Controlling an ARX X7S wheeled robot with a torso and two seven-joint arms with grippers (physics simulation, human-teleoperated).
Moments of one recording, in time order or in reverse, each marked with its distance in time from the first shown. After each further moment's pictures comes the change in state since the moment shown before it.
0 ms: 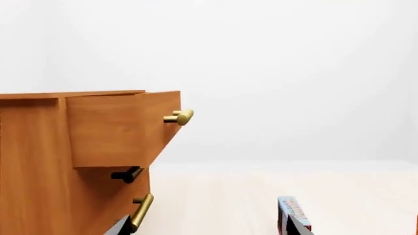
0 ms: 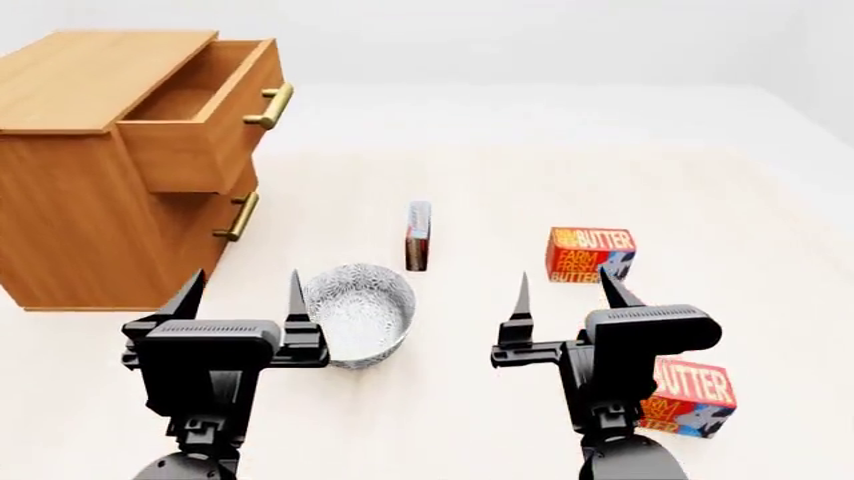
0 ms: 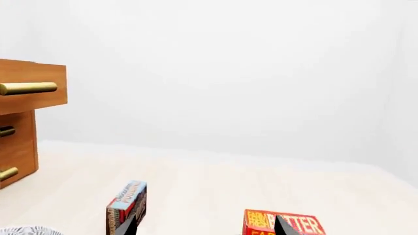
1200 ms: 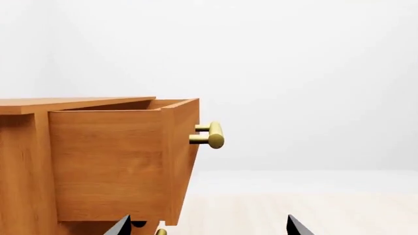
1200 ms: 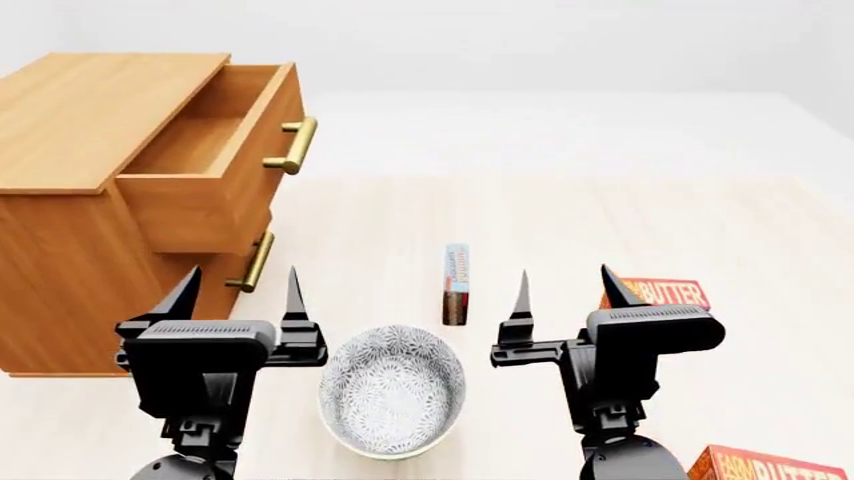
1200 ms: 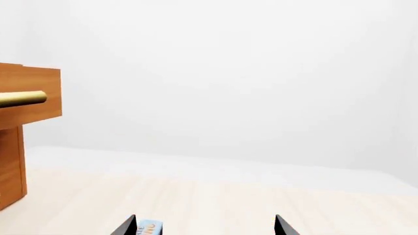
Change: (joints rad) left arm 0.006 -0.026 0.016 0.032 -0.030 0.006 -0.031; right arm 0.002 0.029 -0.028 -0.016 0.027 -0.006 0.031
